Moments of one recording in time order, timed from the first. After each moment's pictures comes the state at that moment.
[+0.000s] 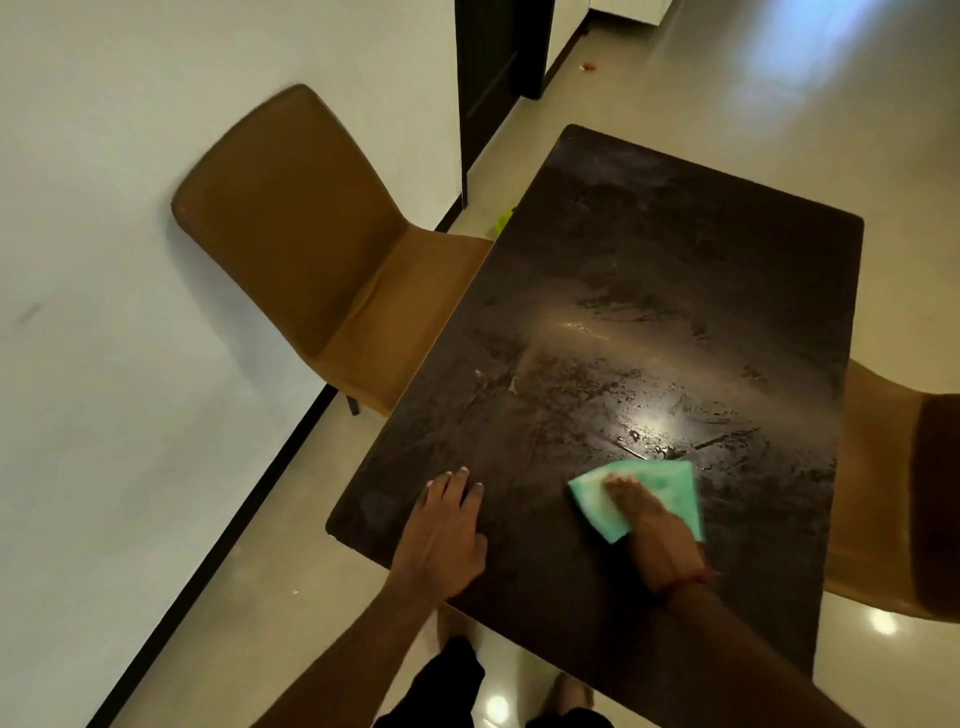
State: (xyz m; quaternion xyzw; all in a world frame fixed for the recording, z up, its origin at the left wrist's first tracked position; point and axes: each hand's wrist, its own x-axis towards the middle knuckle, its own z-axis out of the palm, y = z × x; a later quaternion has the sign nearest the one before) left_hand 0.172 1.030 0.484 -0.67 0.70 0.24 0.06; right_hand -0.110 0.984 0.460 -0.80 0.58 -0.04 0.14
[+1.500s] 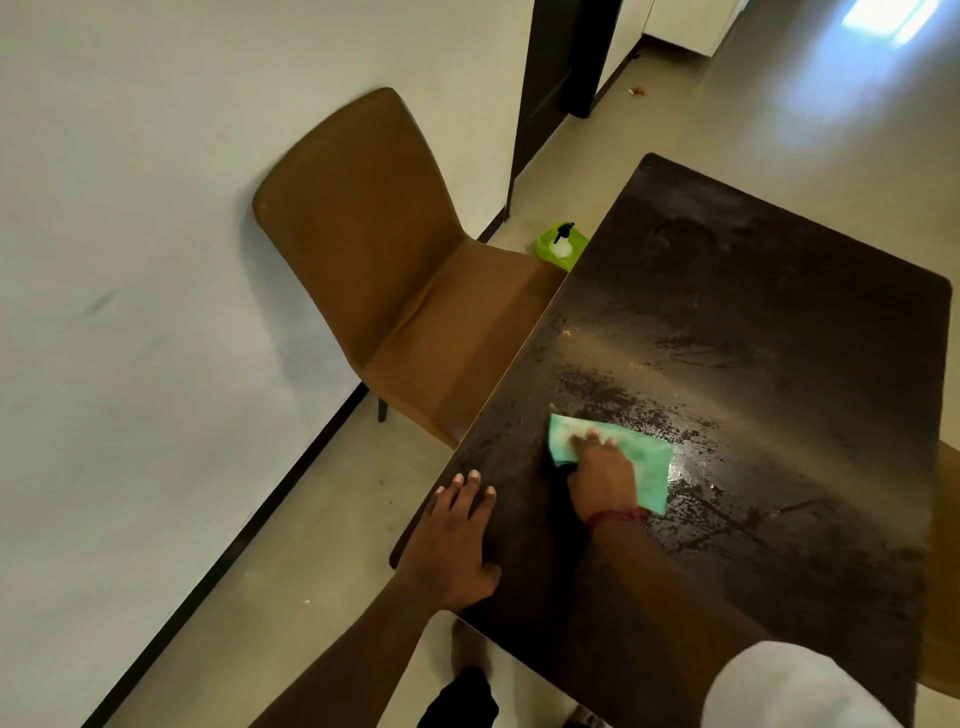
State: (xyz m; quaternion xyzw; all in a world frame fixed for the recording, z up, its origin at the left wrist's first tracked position) left_hand 0.268 1.012 0.458 -0.64 0.71 0.29 0.07; right_hand 0.087 0.892 0.469 -0.74 0.65 0.05 0.17
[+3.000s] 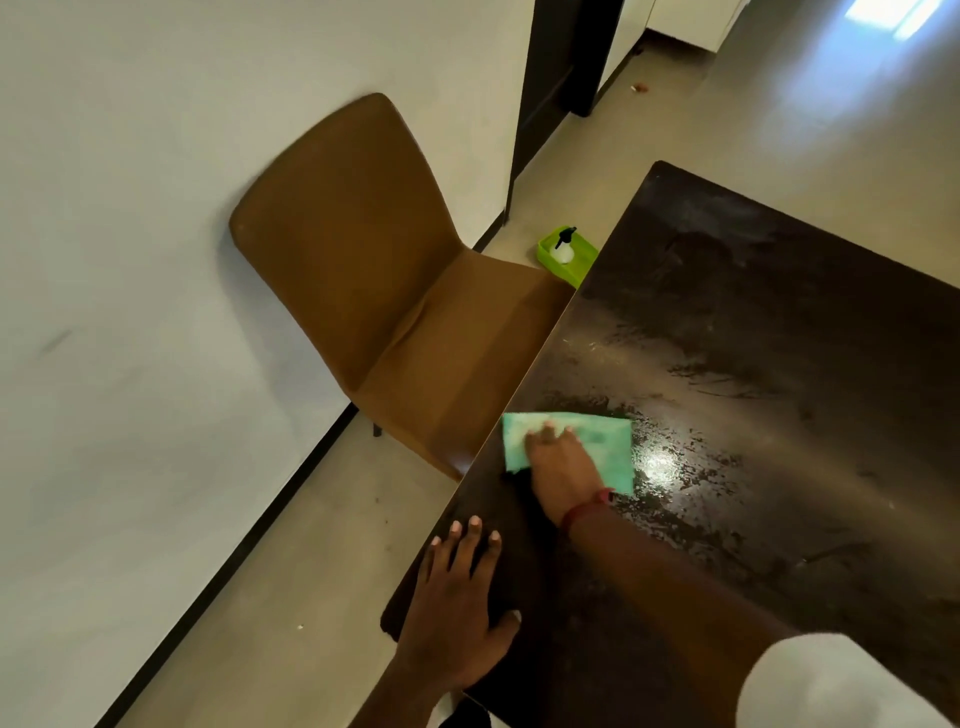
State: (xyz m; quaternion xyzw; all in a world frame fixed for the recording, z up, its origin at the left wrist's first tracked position) left_hand 0.259 1.006 0.454 -0.68 0.66 0.32 0.03; right_hand 0.144 0.834 0.458 -0.84 0.51 0.13 0.10
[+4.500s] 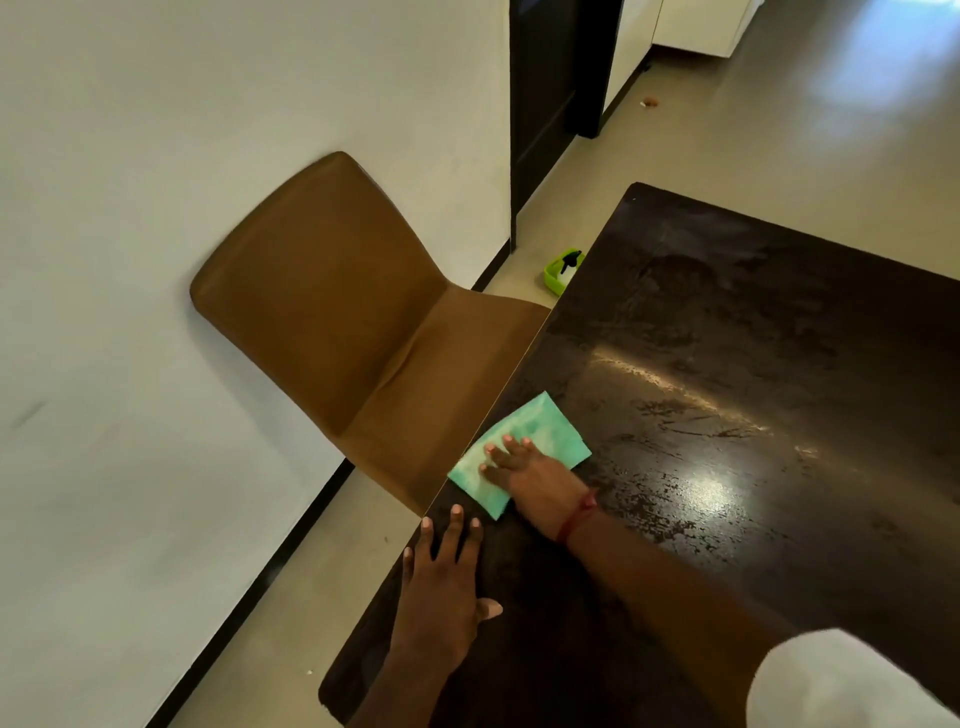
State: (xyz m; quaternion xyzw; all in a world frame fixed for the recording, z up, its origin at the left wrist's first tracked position) left_hand 0.212 0.918 0.463 -0.74 0.59 0.30 0.10; right_hand 0.098 0.761 0.451 -0.94 0.29 0.08 0.14
